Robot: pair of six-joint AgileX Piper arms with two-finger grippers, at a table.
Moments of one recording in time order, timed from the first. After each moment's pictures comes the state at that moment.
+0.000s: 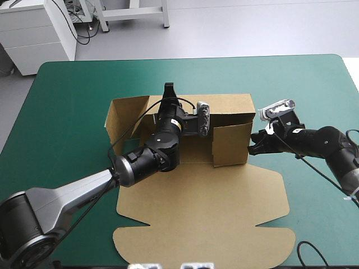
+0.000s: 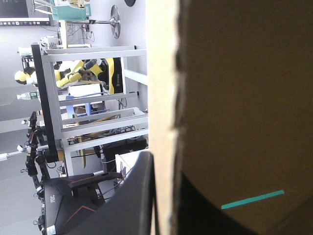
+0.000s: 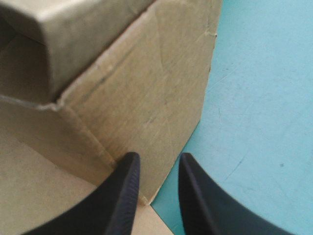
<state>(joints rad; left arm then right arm) -0.92 1.69 -1.33 1.24 0.77 -0.01 0.08 1.29 -0.91 0.70 0.62 -0.88</state>
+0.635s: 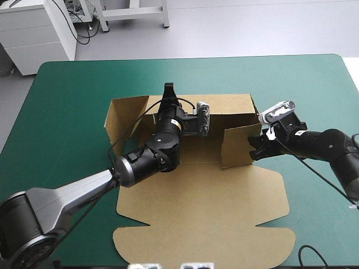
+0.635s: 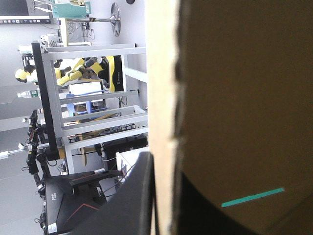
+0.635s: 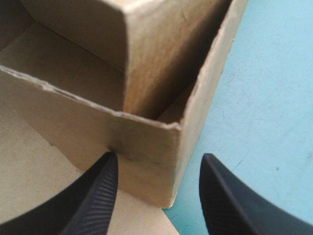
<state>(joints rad) -0.92 1.69 -1.33 1.24 0.79 -0.01 0.08 1.24 -0.91 0.67 0.66 -0.93</state>
